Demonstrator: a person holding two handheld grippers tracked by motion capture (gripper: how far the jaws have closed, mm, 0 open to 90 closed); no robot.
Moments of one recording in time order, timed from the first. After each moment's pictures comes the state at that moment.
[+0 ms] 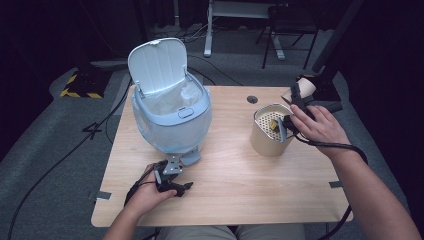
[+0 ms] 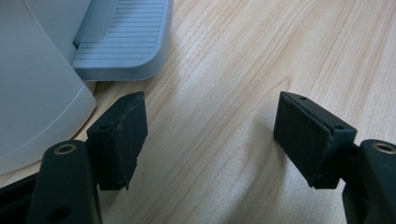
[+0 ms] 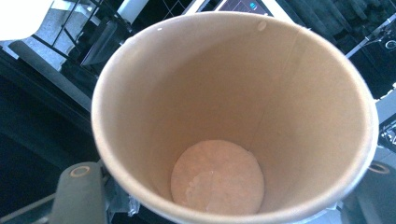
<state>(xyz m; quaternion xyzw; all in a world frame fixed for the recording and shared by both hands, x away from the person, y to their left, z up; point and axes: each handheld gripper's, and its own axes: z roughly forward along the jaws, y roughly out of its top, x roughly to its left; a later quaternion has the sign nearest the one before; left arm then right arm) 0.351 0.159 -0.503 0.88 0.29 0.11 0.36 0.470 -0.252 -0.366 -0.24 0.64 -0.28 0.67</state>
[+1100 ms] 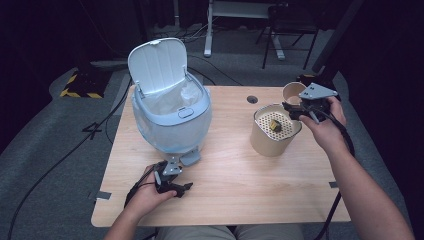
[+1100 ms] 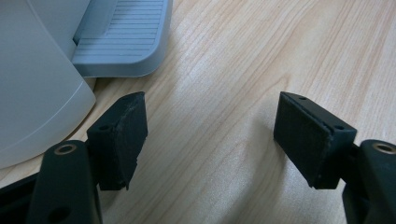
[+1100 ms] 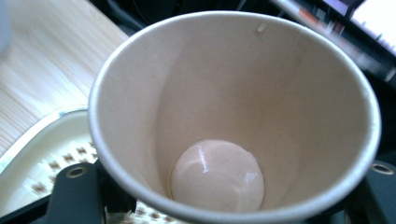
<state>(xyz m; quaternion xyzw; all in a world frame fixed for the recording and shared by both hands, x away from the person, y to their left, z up) 0.349 0.159 -0.503 0.88 0.29 0.11 0.36 0.487 -0.290 -0.326 0.29 0.80 0.36 0.38</state>
